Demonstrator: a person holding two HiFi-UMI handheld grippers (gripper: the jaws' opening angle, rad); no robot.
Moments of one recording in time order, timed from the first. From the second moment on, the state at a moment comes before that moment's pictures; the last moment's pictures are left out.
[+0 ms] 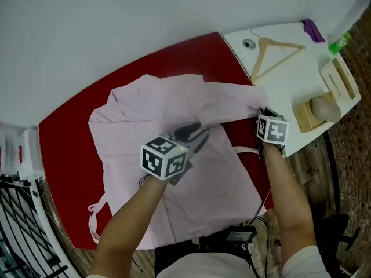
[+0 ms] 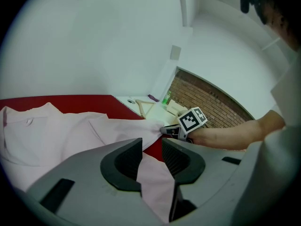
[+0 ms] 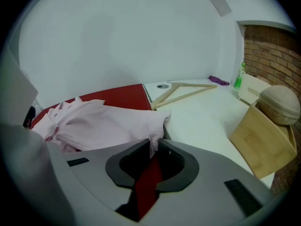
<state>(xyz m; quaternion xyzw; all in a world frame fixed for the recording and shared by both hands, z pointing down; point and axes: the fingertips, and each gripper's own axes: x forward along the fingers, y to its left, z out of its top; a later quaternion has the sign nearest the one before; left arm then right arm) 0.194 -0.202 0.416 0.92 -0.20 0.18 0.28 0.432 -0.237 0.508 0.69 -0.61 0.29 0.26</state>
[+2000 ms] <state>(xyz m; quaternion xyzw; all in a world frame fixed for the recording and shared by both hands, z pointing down) 0.151 -0.231 0.377 0.90 -0.17 0.06 0.39 0.216 -0.245 0.381 0.54 -0.75 -0.13 0.37</state>
